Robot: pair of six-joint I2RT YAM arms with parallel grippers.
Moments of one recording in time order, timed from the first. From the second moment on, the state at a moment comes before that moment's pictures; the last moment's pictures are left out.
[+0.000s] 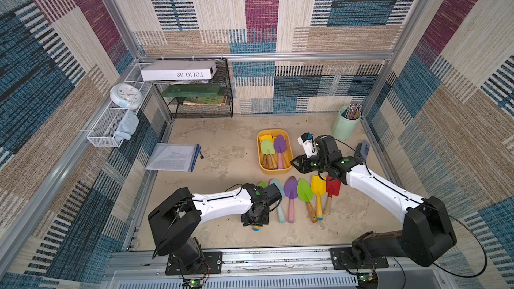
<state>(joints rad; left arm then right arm) -1.01 1.61 0.94 -0.84 0.02 -0.91 0.48 1.37 0.95 -0.31 -0.28 0.24</state>
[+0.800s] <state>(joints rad) -0.97 1.52 1.20 -0.97 -0.13 -0.78 0.53 1.41 0.94 -0.14 -0.47 0.34</state>
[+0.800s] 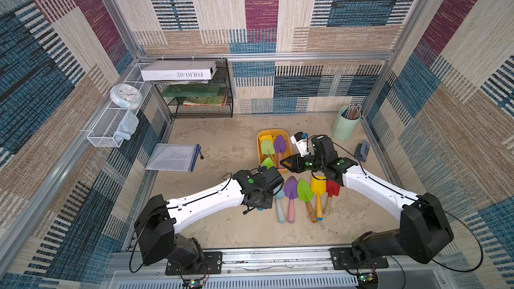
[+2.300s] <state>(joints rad) -0.91 1.54 1.33 -0.90 -0.08 -0.69 0.58 1.57 1.07 -0.03 -0.45 0.40</state>
